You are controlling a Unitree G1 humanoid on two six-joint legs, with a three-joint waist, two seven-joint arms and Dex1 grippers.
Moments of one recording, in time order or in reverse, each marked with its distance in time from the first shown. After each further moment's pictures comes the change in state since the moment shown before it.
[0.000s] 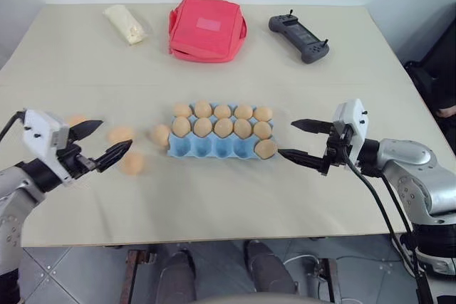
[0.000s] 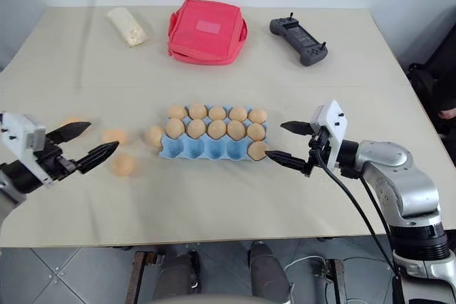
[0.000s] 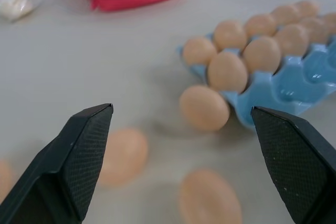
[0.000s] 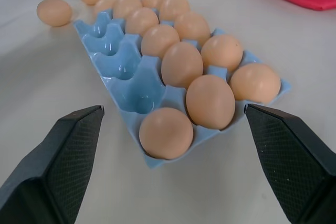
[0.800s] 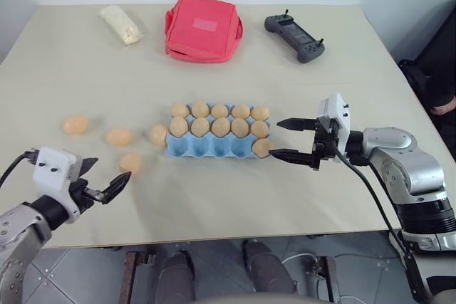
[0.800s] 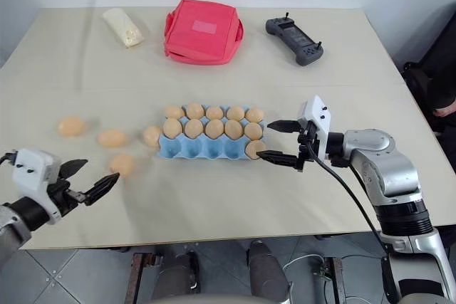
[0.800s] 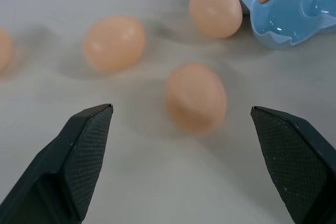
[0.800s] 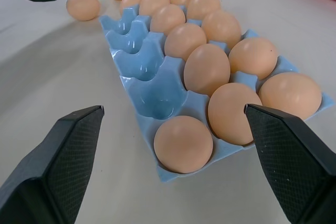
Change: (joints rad) left arm 0.153 -0.100 -0.032 -0.229 0.038 0.165 0.217; right arm -0.142 0.026 0.108 0.159 -0.045 -0.052 0.130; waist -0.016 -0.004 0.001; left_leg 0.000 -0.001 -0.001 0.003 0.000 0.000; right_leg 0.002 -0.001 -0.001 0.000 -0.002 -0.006
